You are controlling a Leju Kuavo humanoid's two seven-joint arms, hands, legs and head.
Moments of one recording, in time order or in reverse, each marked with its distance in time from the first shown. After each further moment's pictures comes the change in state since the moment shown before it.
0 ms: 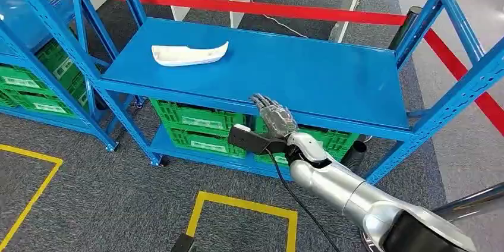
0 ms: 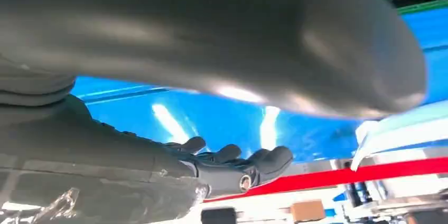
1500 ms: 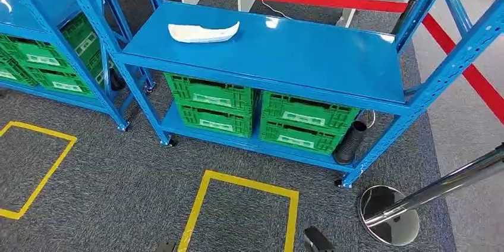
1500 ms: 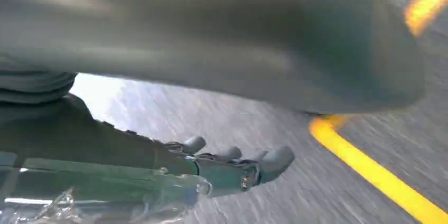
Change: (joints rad) left arm 0.017 0.048 0.016 -0.003 0.112 0.106 0.001; right arm 0.658 -0.002 -0.342 0.319 -0.896 0.244 0.212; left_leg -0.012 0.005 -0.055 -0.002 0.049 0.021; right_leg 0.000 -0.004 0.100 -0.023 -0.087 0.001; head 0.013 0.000
